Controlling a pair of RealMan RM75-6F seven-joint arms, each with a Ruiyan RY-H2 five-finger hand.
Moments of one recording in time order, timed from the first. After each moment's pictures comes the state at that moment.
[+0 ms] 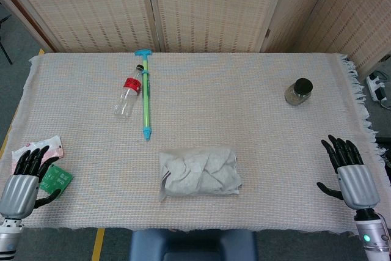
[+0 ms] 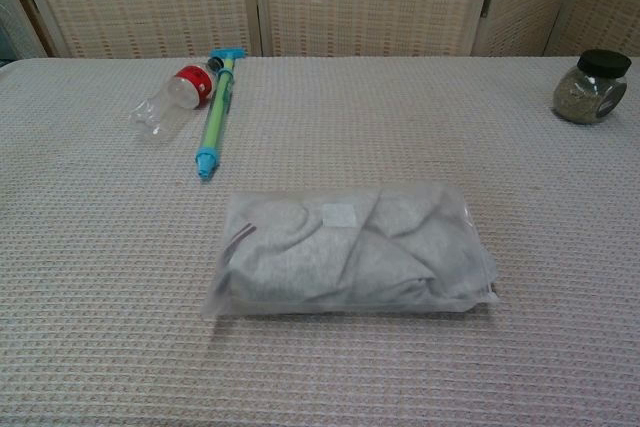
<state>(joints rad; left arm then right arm) -0.12 -1.21 -0.02 -1.47 1.59 1.53 0.04 0.10 -1.17 0.04 -1.56 -1.57 1.49 -0.05</state>
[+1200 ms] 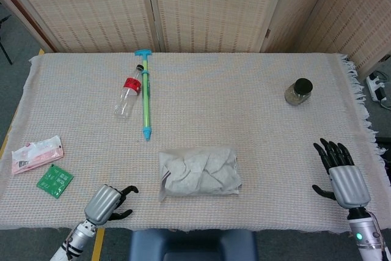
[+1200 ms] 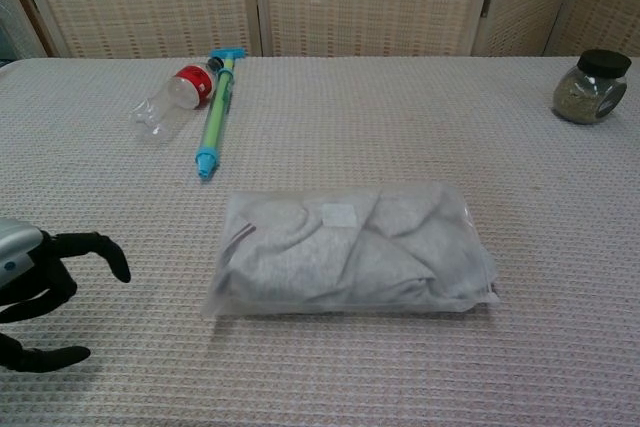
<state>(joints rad) -0.26 -1.61 0.08 -1.27 1.83 1.38 -0.04 0.11 -1.19 0.03 -1.56 -1.55 1.43 -0.10</state>
